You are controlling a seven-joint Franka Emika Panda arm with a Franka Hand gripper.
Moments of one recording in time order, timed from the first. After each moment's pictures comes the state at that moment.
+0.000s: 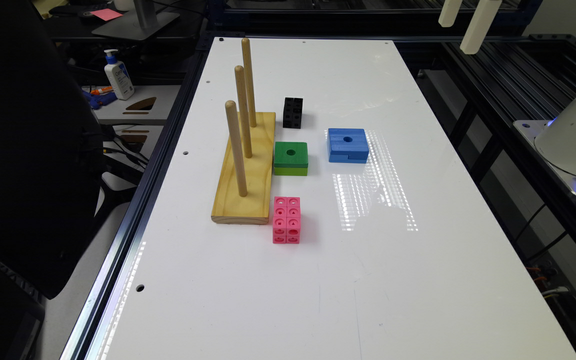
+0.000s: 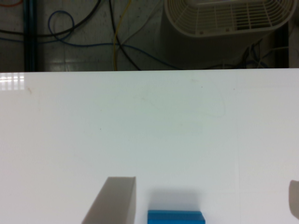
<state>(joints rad) -0.04 -0.71 0.00 -2.83 0.00 2.13 0.76</state>
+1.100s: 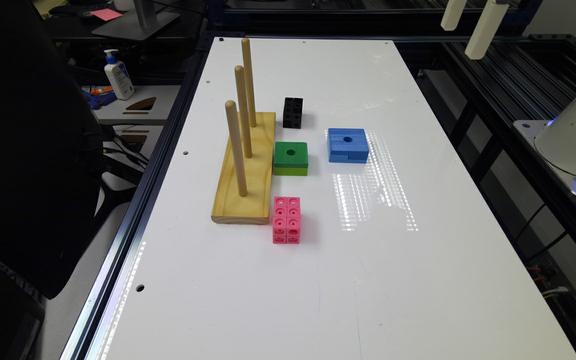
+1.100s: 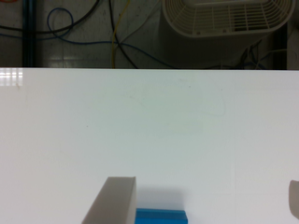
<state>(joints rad) -0.01 -0.71 0.05 -2.82 0.03 2.13 0.78</state>
